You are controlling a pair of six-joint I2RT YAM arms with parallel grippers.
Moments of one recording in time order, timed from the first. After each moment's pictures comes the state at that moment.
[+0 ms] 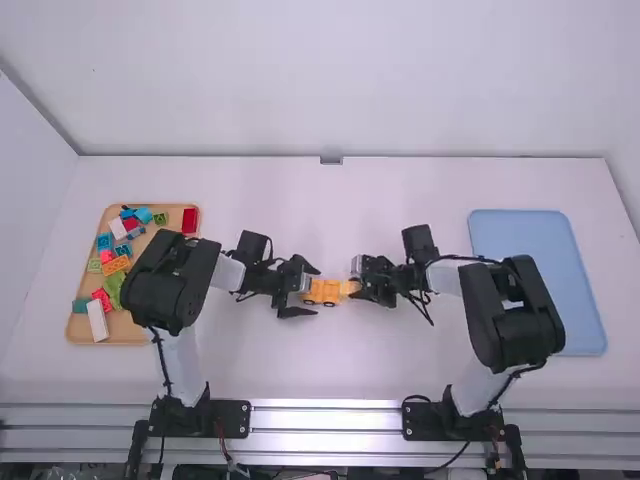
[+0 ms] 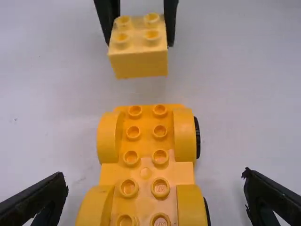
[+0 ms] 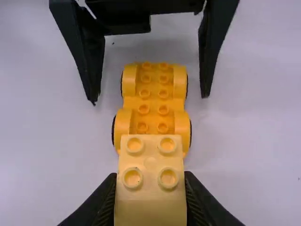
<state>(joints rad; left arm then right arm) -0.20 1.99 0.73 0.14 1.04 1.22 0.24 1.81 0.73 -0.13 -0.93 -1.17</state>
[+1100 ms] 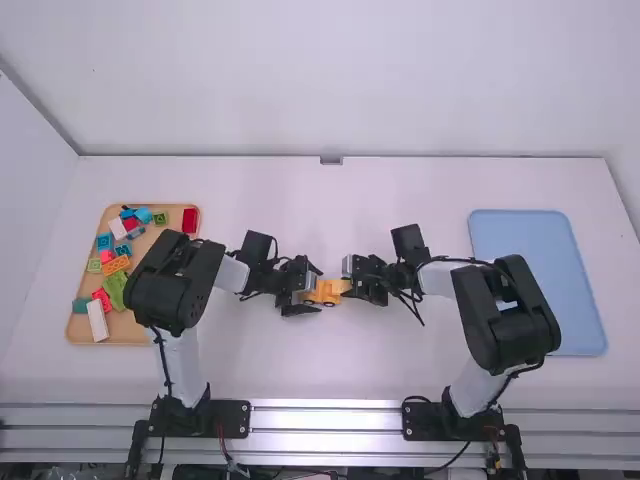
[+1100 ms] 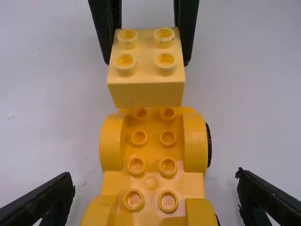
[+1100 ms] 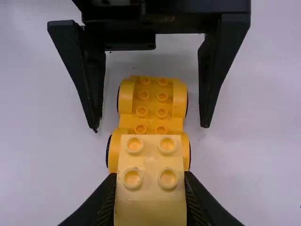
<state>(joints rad) -0.23 2.00 0.73 0.20 0.99 1.14 0.29 1.81 0.73 -0.06 -0.89 -1.10</state>
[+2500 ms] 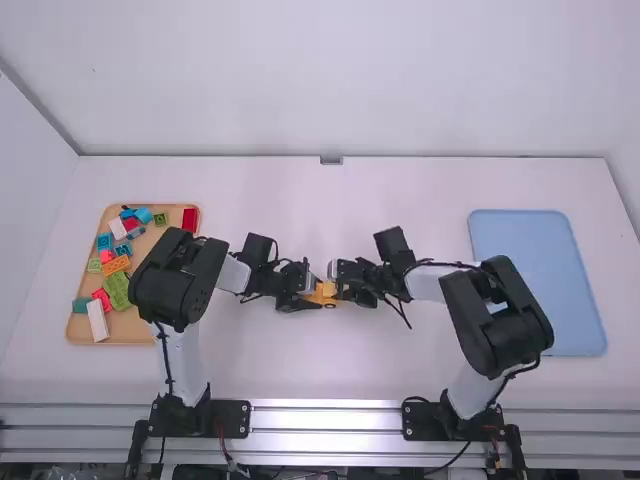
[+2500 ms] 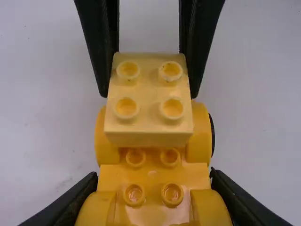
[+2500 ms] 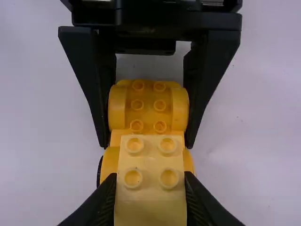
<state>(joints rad) -0.23 2.03 0.73 0.20 1.00 1.12 0.41 1.81 0.73 0.00 -0.76 -1.02</state>
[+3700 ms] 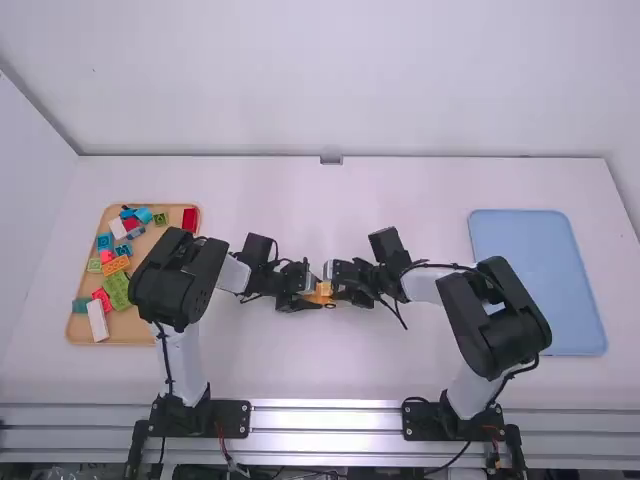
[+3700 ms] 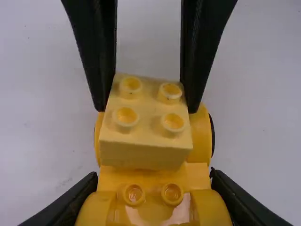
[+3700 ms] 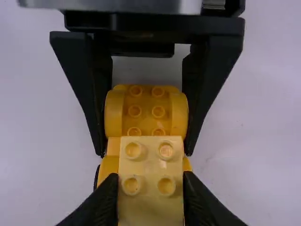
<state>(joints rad) -0.23 2.03 0.73 0.20 1.00 1.12 0.43 1.81 0.73 0.01 -0.73 -0.98</state>
